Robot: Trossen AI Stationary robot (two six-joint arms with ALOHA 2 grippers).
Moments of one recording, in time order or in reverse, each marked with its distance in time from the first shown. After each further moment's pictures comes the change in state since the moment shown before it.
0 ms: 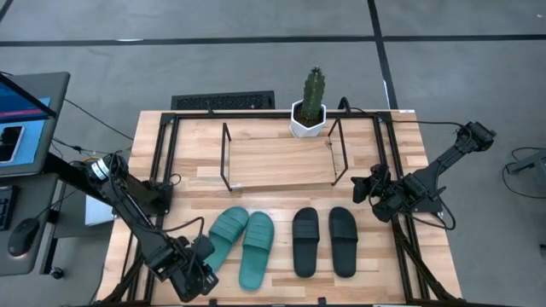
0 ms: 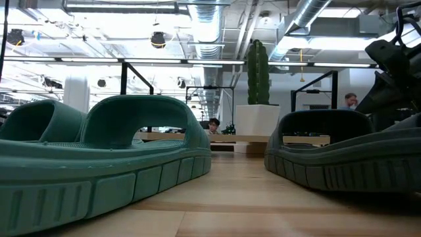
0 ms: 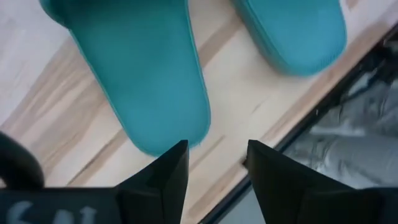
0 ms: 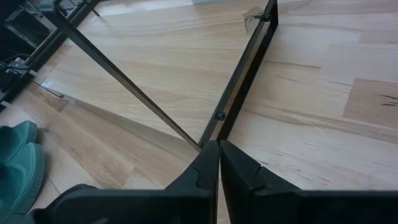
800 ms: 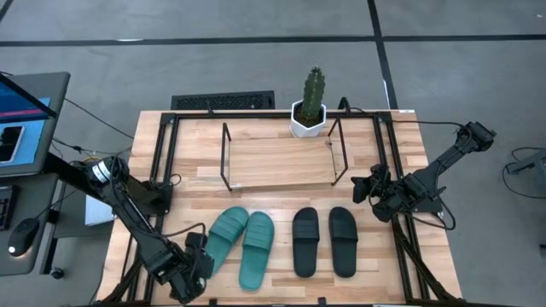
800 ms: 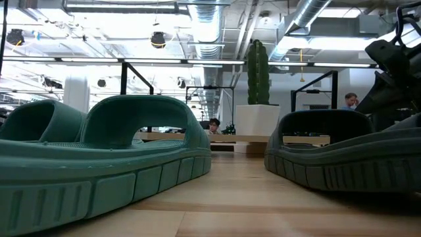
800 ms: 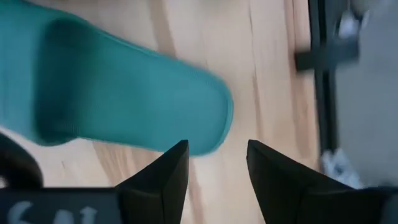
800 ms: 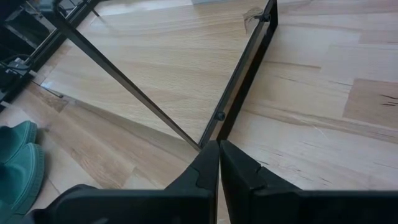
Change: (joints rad) left arm -0.028 0.036 0.000 -0.065 0.068 1.018; right arm 0.000 0.000 0.000 0.000 0.000 0.000
